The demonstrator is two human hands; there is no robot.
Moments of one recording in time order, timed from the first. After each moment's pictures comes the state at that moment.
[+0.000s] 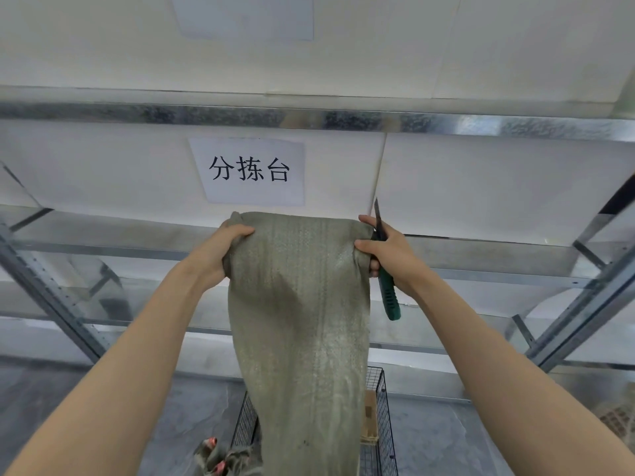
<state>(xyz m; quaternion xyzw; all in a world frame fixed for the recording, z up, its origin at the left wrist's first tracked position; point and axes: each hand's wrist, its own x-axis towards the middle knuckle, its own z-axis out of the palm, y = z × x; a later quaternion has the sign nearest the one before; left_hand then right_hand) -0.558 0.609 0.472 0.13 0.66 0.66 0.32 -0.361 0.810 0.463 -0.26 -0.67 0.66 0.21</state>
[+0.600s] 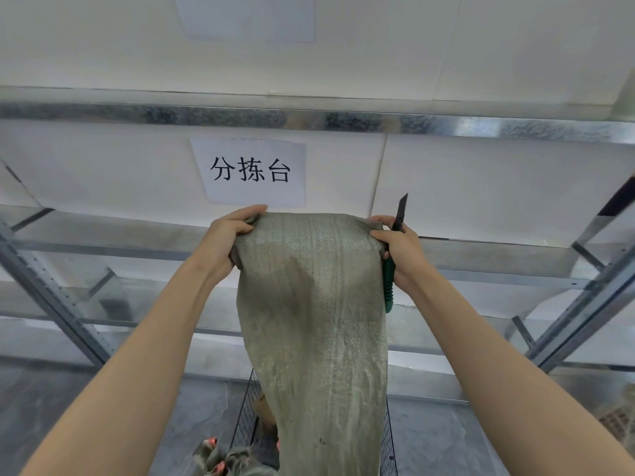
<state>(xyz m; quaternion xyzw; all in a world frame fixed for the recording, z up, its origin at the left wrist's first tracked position) -0.547 0.613 0.486 0.21 0.63 0.71 0.26 -0.365 0.811 0.468 -0.29 -0.55 0.72 0.32</state>
